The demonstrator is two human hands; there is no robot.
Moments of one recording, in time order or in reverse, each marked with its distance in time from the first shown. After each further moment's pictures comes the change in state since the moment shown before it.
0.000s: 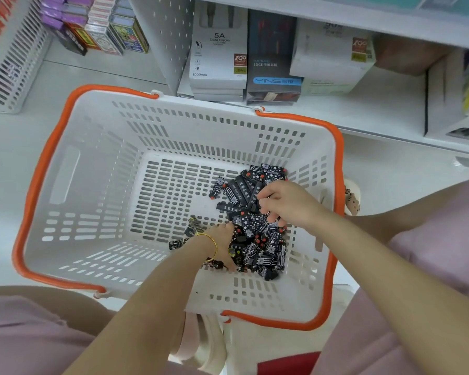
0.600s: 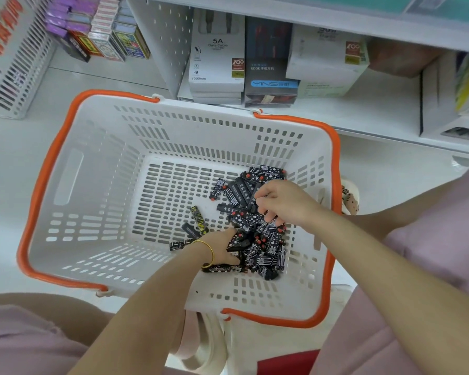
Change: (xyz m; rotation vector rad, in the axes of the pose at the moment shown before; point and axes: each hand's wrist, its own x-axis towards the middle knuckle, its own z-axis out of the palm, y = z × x) left_hand -0.016 -0.002 0.010 -0.216 0.033 -0.023; right_hand -0.002 -0.002 0.002 0.003 -0.009 -0.012
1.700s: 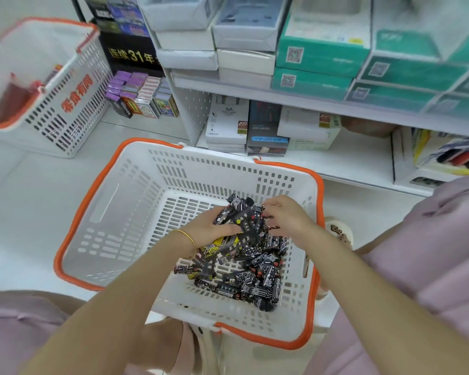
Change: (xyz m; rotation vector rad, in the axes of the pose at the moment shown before) left_hand -0.125 0.062 -0.102 -0.749 0.361 0.075; right_hand -0.019 -0.018 -0.021 0.341 0.143 -0.009
